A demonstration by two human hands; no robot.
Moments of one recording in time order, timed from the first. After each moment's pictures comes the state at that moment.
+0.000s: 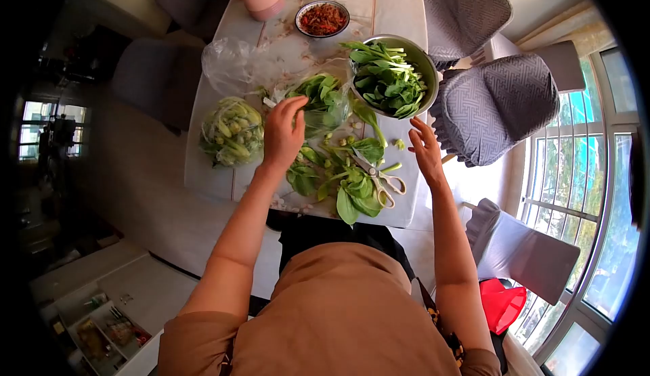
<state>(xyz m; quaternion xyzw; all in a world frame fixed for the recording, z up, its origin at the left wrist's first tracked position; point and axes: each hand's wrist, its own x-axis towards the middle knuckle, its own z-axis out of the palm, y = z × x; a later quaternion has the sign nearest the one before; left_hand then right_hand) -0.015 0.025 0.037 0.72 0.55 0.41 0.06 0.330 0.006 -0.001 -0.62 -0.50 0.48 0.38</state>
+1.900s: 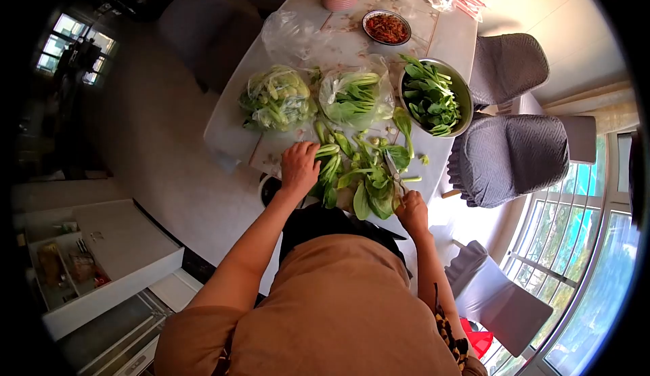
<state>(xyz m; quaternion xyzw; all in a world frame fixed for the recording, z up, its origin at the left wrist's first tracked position) -0.051 -0.127 -0.034 0.68 0.72 0.16 0.07 0.303 -0.119 -0.056 -0.62 -0.74 0.25 0.10</state>
